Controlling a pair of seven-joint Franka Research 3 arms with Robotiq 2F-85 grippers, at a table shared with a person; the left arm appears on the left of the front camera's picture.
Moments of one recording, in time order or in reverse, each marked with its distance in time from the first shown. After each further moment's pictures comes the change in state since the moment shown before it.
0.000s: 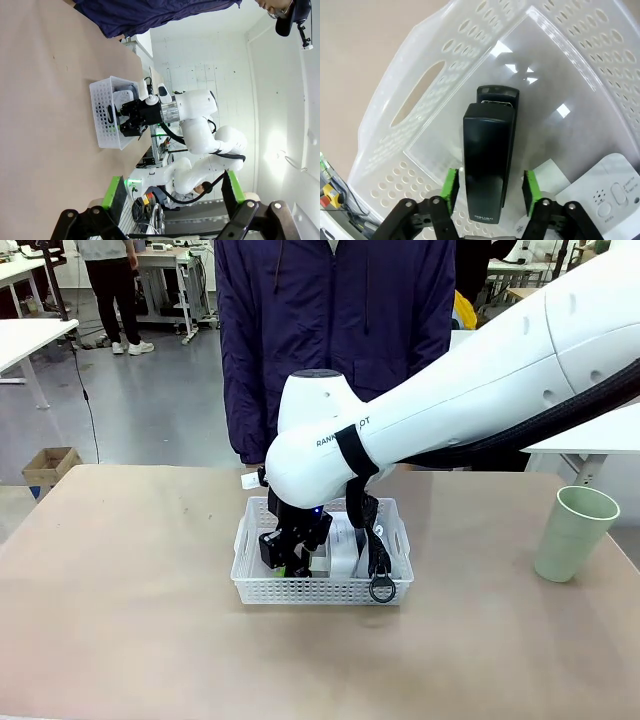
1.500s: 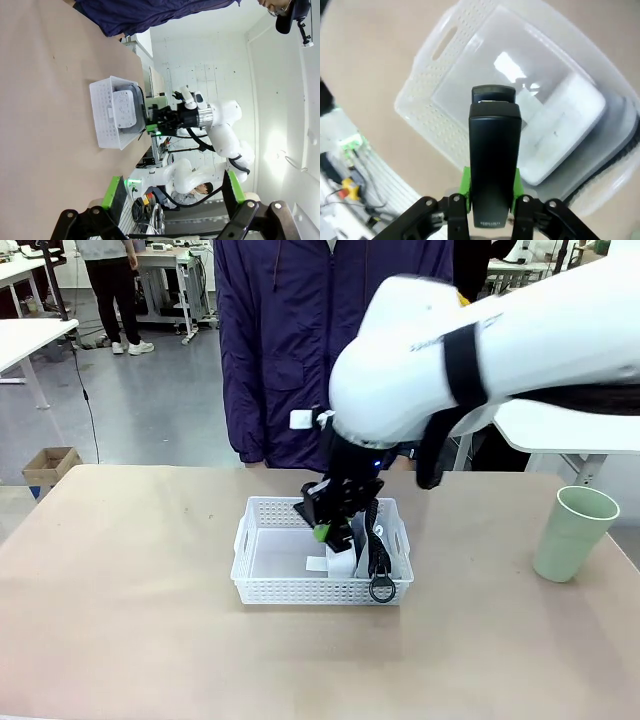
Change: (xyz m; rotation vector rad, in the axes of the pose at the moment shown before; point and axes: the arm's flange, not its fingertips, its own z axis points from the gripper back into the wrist) left arm 0.000 0.000 0.000 0.000 0.000 0.000; right arm -0.067 -0.012 0.102 0.041 -0.103 -0.061
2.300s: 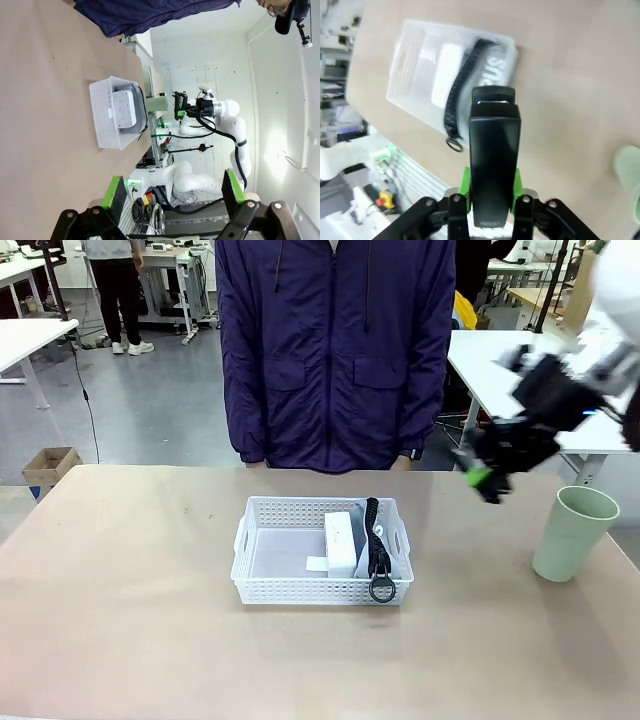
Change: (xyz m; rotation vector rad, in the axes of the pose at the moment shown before) left arm 0.000 -0.001 0.000 0.000 -0.001 -0.002; right arm -0.136 -0.167 0.142 0.150 -0.184 -0.331
